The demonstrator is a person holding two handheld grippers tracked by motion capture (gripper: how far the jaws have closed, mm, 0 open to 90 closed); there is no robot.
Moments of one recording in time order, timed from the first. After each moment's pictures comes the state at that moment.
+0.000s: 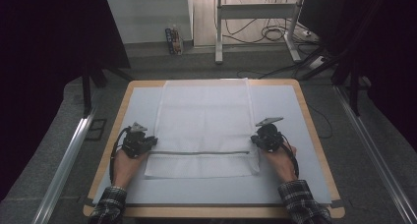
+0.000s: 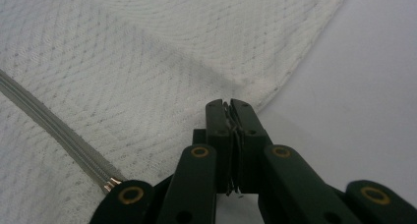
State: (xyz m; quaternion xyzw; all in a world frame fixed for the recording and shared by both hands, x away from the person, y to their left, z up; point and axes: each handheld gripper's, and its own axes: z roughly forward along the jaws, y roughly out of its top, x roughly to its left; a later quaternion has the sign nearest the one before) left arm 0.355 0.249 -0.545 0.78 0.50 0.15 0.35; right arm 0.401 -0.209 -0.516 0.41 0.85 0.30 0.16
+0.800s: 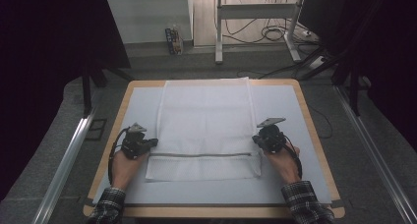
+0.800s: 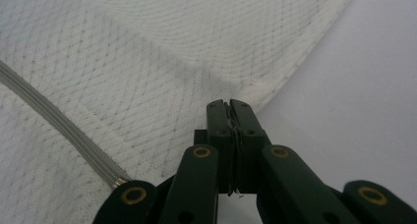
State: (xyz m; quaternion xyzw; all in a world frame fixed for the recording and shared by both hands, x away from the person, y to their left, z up) left arm 0.349 0.248 -0.538 0.79 0.48 0.13 0.36; right arm 0.389 -0.211 -0.502 0.39 0.85 0.30 0.17
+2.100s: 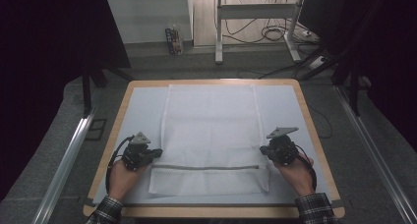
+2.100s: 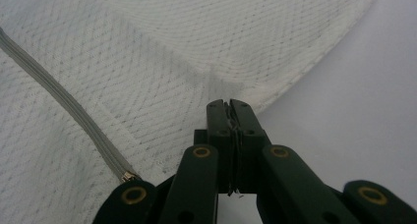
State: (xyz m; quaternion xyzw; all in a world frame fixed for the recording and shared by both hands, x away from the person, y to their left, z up) left arm 0.310 0.230 -0.526 0.83 0.42 0.11 0.36; right arm 0.347 -0.236 -0.487 0.37 0.87 0.30 0.15
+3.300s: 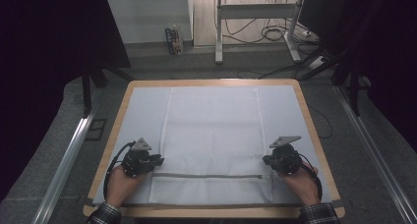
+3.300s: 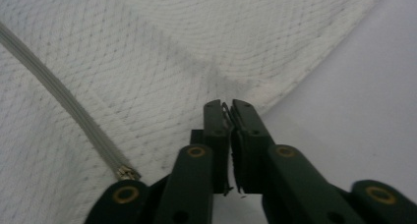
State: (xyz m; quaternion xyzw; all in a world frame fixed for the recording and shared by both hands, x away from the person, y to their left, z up) left arm 0.295 0.225 -0.528 0.83 0.41 0.10 0.35; right arm 0.326 -0.246 -0.497 0.37 0.88 0.28 0.13
